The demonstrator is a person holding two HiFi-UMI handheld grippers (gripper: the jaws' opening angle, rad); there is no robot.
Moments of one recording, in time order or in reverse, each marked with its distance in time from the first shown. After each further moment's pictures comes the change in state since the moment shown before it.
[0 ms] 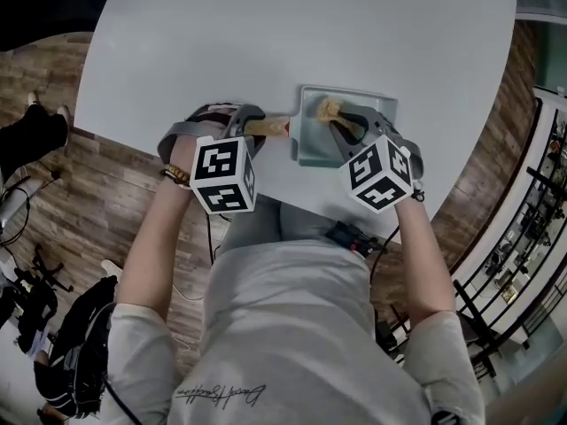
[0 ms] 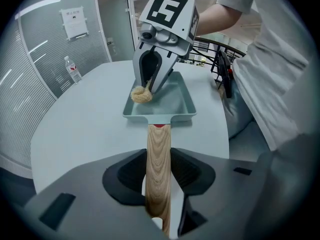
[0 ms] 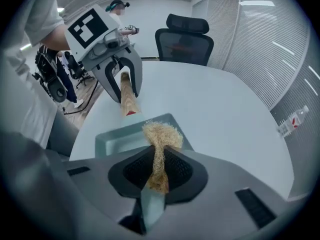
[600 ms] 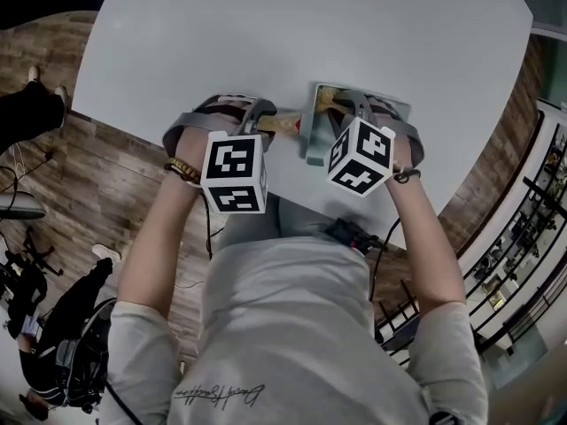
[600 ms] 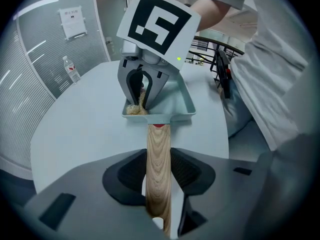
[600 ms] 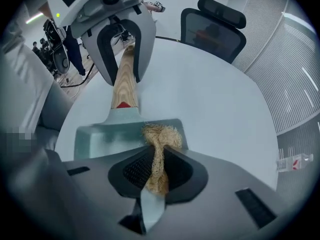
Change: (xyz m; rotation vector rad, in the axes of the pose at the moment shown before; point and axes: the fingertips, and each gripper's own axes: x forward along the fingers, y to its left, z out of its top) left arm 0.004 -0.001 -0.006 0.015 0.008 0.002; right arm 0.048 0.002 0.011 -0.264 0.198 0.004
